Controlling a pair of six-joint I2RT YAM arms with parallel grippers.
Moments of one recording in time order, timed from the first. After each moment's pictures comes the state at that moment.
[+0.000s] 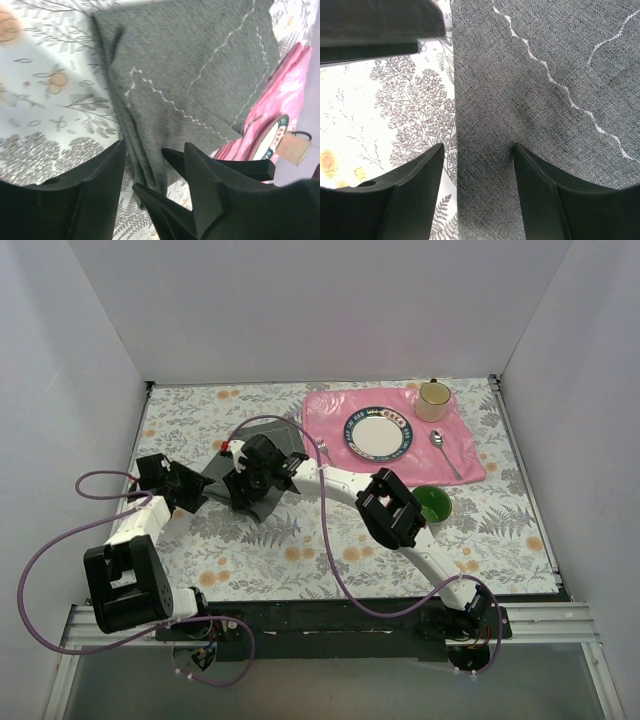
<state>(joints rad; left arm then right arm) 0.26 1.31 0.68 -0.22 0.25 -0.91 0.99 2.45 2.03 -0.30 -0.33 0.17</state>
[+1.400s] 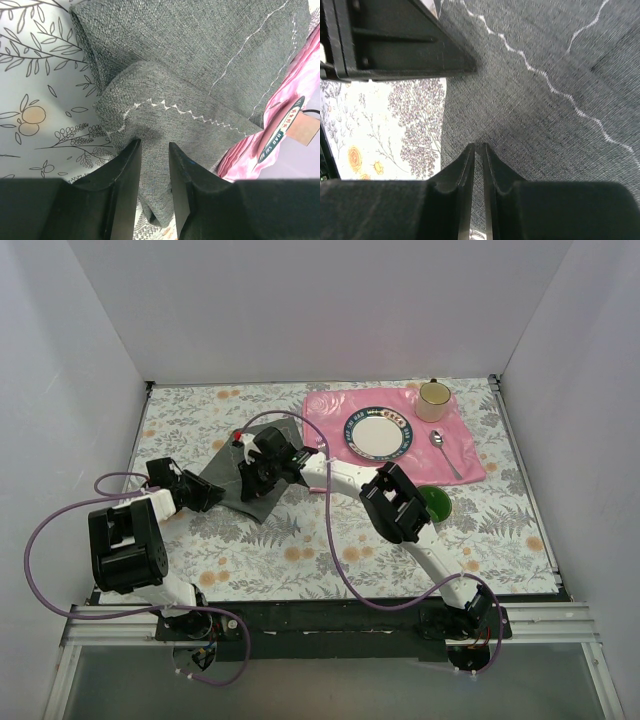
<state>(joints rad) 0.26 1.55 0.66 -0.03 0.41 -0.87 0.93 2.44 1.98 -0.24 -0.47 0.29</state>
